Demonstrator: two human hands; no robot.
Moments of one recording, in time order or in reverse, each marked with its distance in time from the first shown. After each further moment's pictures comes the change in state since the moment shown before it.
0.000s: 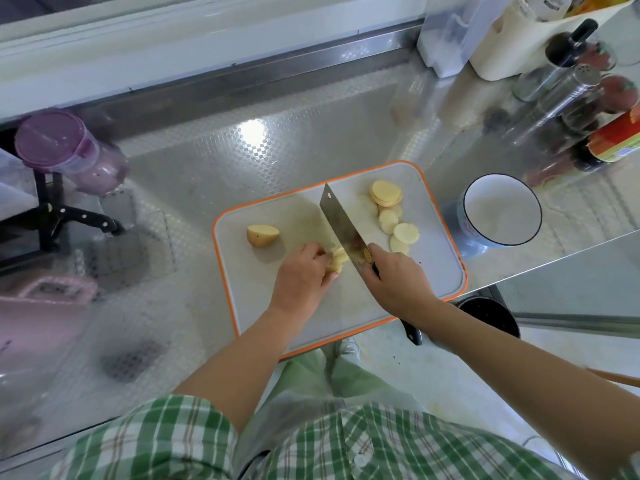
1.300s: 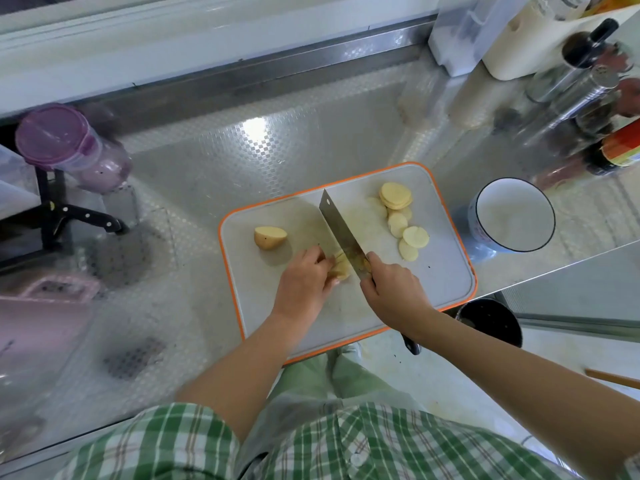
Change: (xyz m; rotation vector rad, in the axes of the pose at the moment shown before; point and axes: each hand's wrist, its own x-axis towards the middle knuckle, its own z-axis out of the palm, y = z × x) left_hand -0.003 -0.008 0.001 -0.012 -0.031 -0.059; right_hand 0.001 -0.012 0.013 -0.052 -0.068 -0.018
